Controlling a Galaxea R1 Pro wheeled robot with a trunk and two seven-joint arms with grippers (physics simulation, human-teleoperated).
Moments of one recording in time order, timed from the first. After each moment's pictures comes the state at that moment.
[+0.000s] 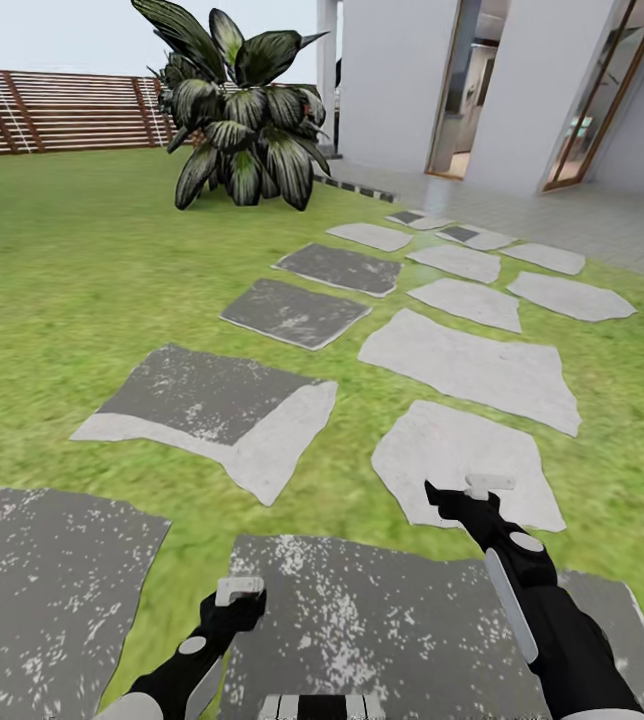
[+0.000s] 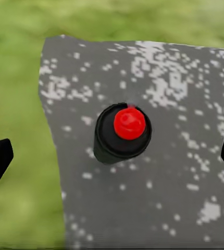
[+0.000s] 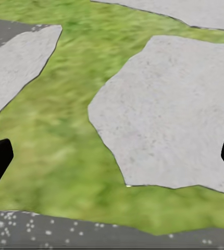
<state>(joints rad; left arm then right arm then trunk) -0.57 -0.10 0.02 -0.22 -0.02 -0.23 0.01 -0.41 -0.06 -0.03 -1.29 -0.13 0.39 0.02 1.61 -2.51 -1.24</state>
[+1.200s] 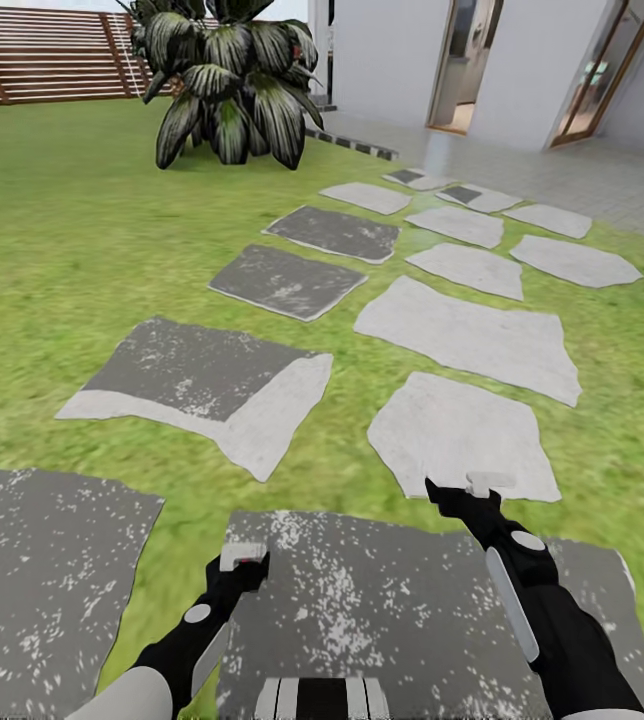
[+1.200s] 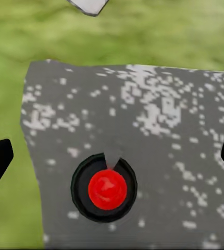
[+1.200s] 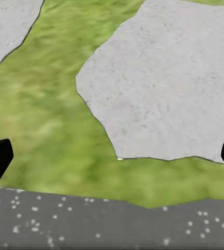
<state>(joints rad) -0.60 -0.11 0.02 -0.31 -0.02 -0.25 0.01 -0.41 -0.06 -0.03 -1.31 -0.13 0.39 0.02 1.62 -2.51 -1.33</state>
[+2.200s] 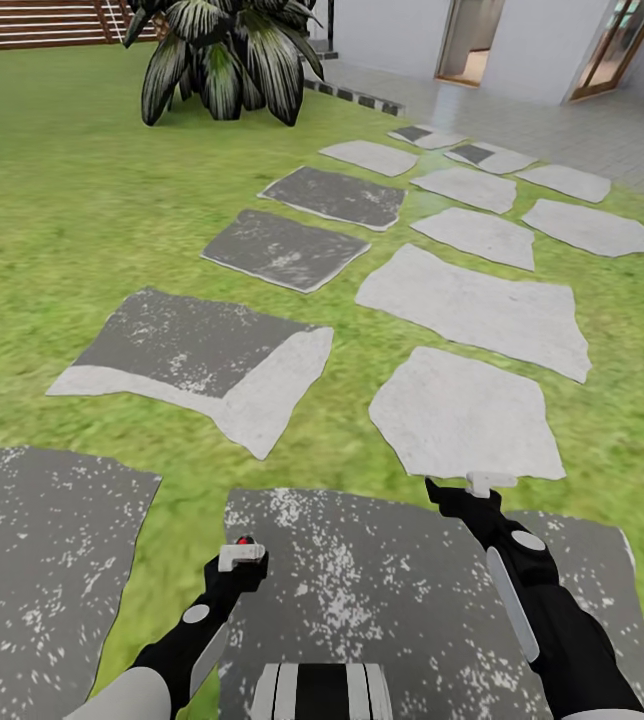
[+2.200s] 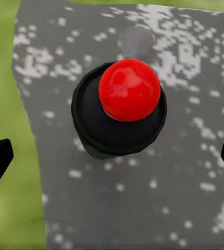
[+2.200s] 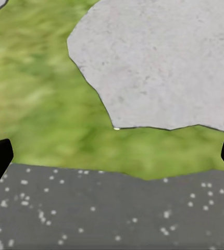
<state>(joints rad) -0.60 -0.10 0.02 -0.31 -0.02 -0.25 0.01 -0.41 -0.06 -0.03 -1.31 -0.13 0.39 0.02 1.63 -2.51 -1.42</state>
